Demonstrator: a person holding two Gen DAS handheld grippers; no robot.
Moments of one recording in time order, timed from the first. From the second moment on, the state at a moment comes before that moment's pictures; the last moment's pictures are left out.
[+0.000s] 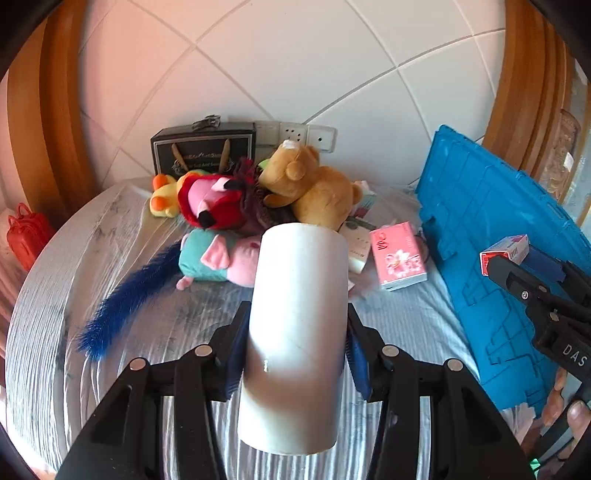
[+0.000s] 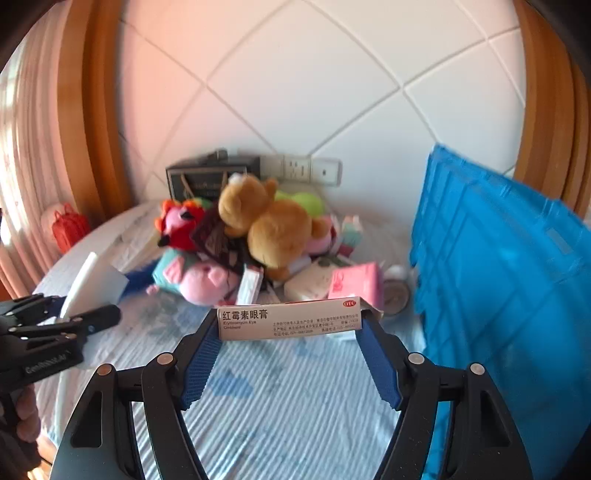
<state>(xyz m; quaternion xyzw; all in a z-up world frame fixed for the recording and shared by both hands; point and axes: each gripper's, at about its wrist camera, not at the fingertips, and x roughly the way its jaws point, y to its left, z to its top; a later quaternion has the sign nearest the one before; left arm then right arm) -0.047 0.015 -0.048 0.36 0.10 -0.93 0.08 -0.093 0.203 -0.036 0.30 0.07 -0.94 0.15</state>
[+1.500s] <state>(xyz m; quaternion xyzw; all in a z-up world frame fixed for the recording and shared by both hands) -0.132 0.432 0.062 0.34 -0.04 -0.93 -0.12 -0.031 0.577 0.041 0.25 0.06 -0.95 -0.16</state>
